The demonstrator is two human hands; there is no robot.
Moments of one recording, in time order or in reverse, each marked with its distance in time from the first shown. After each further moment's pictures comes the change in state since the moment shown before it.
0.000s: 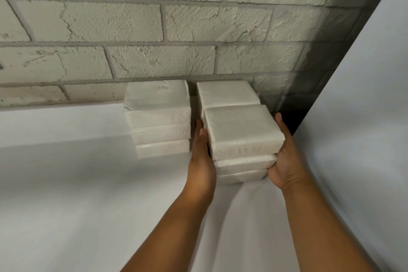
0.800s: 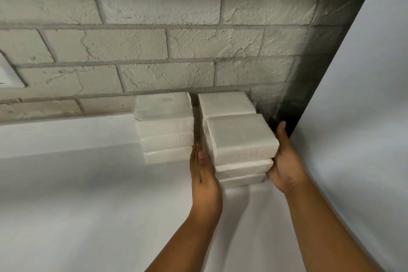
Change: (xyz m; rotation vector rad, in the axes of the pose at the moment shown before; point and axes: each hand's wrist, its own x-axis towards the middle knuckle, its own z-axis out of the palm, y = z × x) left_hand -0.049 0.002 0.006 0.194 0.156 0.107; right_hand -0.023 -0.018 0.014 -0.014 0.021 -0.025
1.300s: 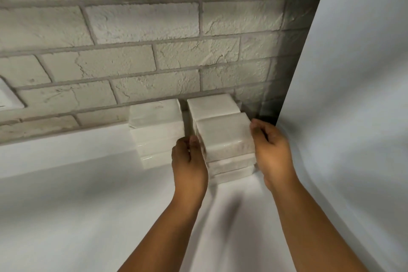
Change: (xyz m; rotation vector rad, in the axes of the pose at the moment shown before) left_hand 0.008 0.042 -0.012 0.307 0.076 0.230; right_hand -0.033 -0.007 0.025 -0.494 0.422 -0.336
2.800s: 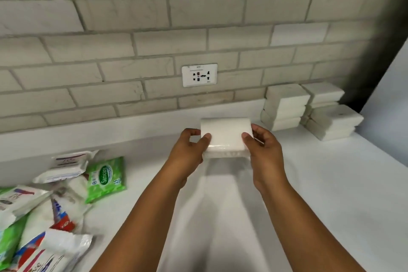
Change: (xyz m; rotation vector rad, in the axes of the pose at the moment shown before) left_hand -0.015 0.011 -0.491 0.075 -0.305 -0.161; right_hand -0.358 -0.083 0.304 0.284 -0.053 0.081
